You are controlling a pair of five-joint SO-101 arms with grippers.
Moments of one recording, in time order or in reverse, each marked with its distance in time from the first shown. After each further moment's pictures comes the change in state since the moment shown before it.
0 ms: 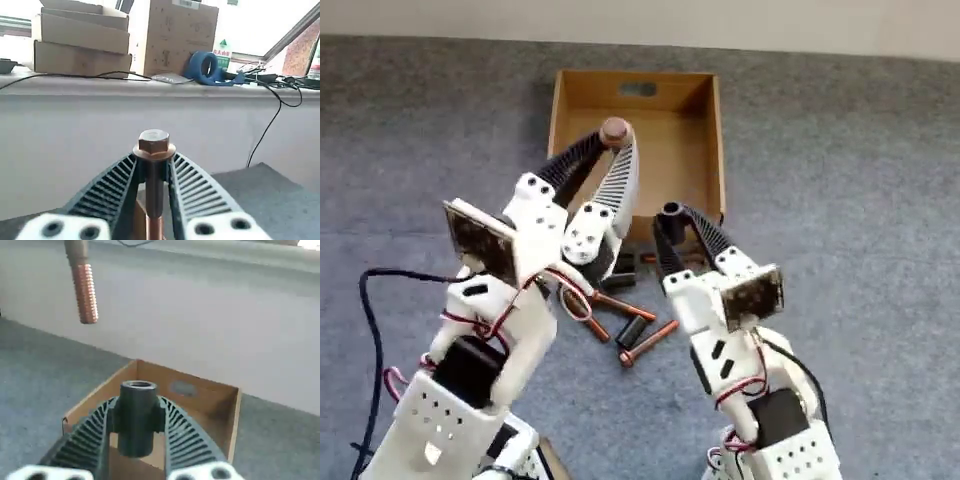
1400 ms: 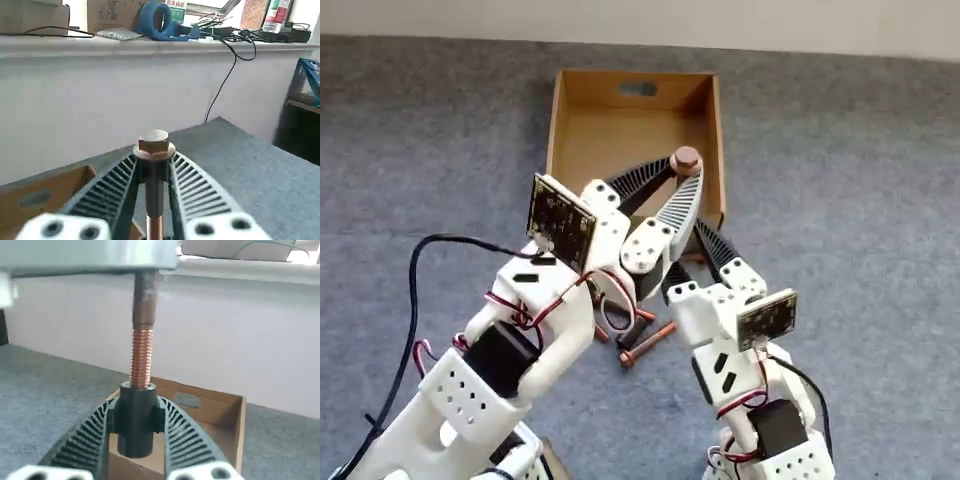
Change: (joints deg) left arm 10.7 10.2 -6.9 8.1 0.0; right arm 0.2 -10.6 5.8 0.0 -4.6
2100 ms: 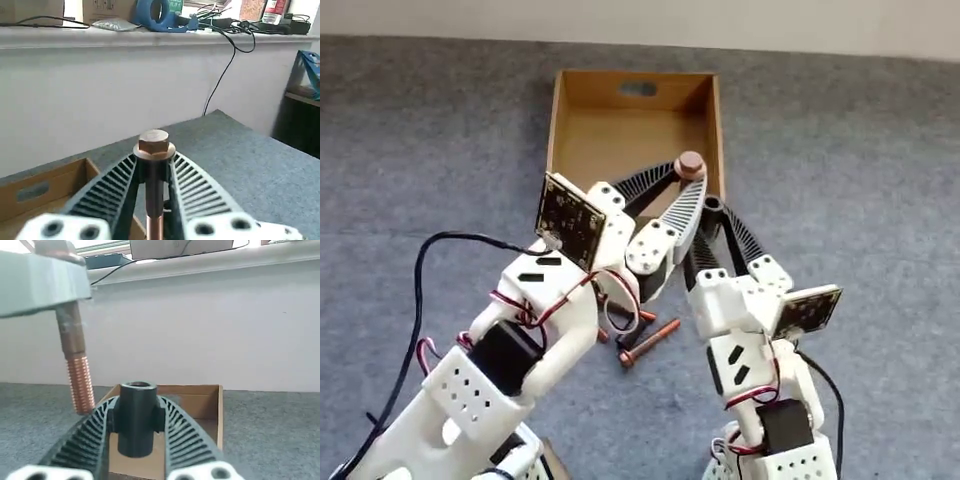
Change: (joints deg) left arm 0.2 0.2 0.1 0.1 0.0; right arm 6.9 -0.1 -0.1 0.0 -8.6
